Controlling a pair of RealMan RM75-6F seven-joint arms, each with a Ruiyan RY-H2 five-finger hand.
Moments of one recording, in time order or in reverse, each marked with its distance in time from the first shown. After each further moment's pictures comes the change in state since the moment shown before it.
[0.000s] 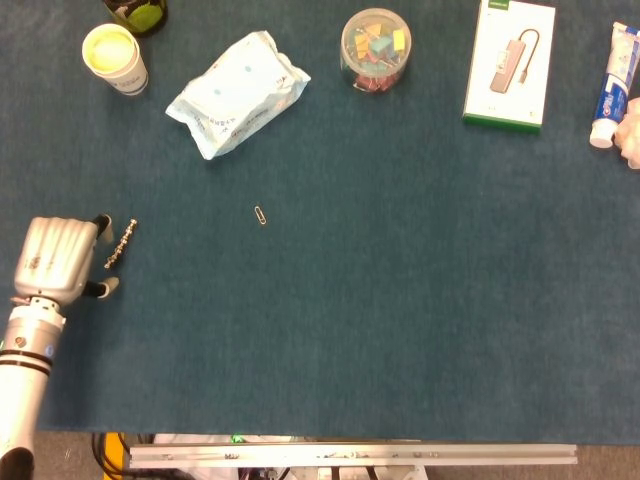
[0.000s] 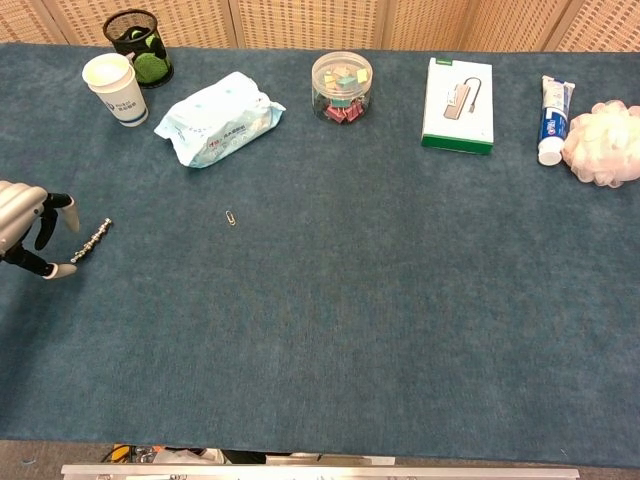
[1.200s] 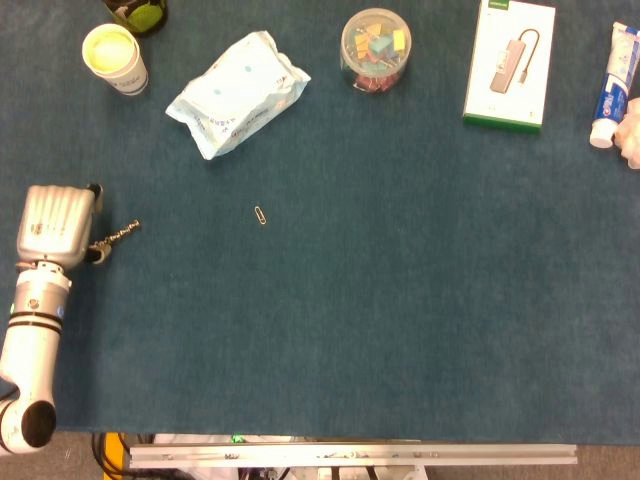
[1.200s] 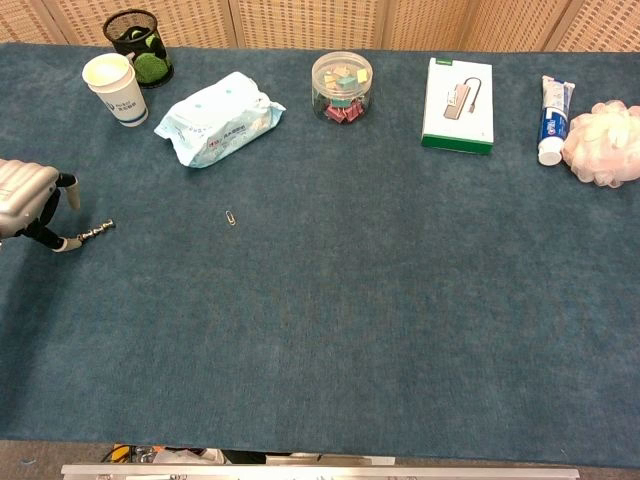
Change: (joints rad) left arm -0.088 -0.119 -0.063 0.208 -0.124 -0.038 0.093; right arm -0.029 0.013 -0.001 -0.012 0.011 0.019 -0.010
